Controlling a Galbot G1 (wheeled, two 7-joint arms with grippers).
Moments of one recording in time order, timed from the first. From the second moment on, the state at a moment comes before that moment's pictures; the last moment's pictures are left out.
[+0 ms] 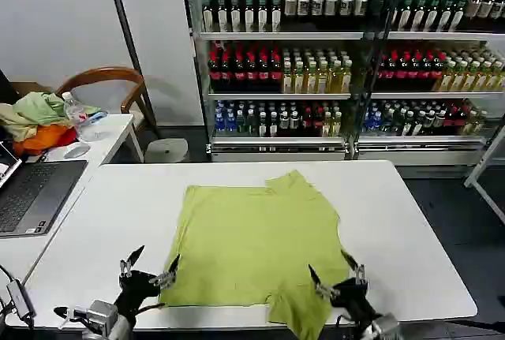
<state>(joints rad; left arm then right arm) 1.70 -0.99 -0.50 -2.21 -0.38 0.33 -0.18 -1.71 0.89 0.26 2.16 0.33 -0.11 0.23</state>
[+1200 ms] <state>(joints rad) 1.71 -1.03 -0.47 -2.16 -0.48 0.46 -0.23 -1.76 0.88 0.17 2.16 0.38 -0.15 0.34</state>
